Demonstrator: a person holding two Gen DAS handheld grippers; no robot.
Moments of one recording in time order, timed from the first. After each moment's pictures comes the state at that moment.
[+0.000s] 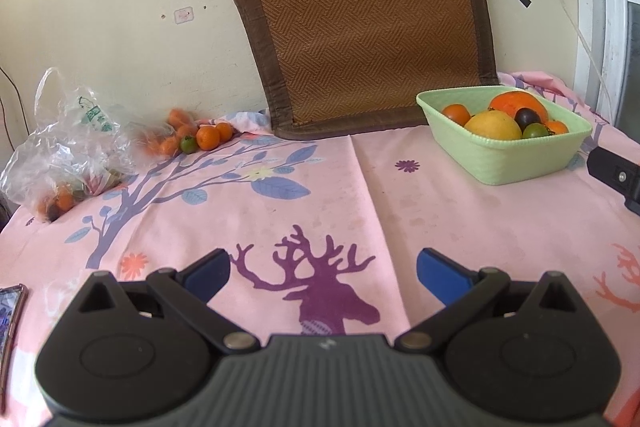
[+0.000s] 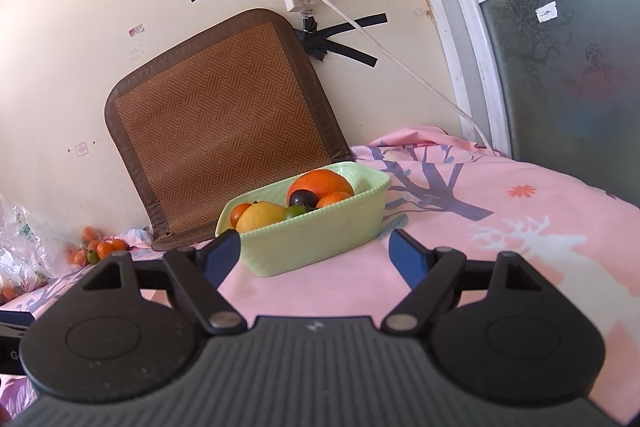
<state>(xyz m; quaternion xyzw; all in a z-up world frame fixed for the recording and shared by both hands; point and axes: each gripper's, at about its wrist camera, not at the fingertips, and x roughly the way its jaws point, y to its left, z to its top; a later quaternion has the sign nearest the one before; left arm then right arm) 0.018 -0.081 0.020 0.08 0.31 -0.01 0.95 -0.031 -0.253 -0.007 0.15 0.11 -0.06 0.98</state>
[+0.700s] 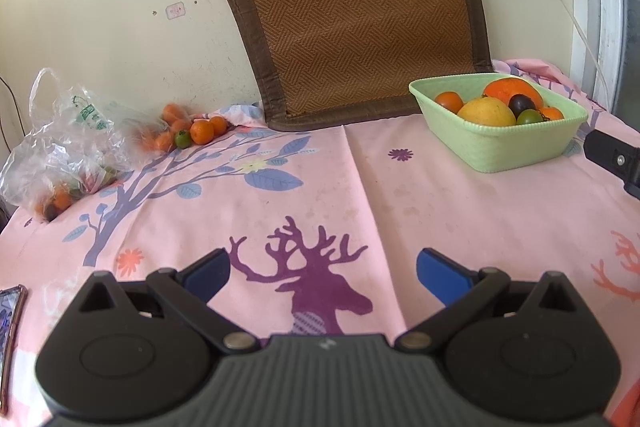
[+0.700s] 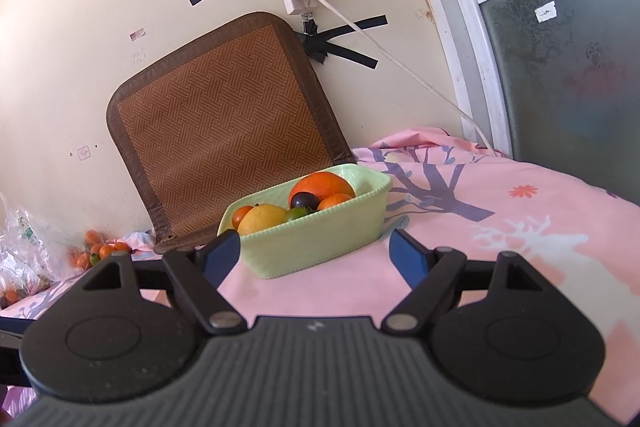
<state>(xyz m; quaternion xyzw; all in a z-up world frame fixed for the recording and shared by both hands) 0.018 -0.084 0.017 0.09 0.32 -0.01 0.94 -0.032 -0.255 -0.007 0.15 0.11 -0.06 0.98</state>
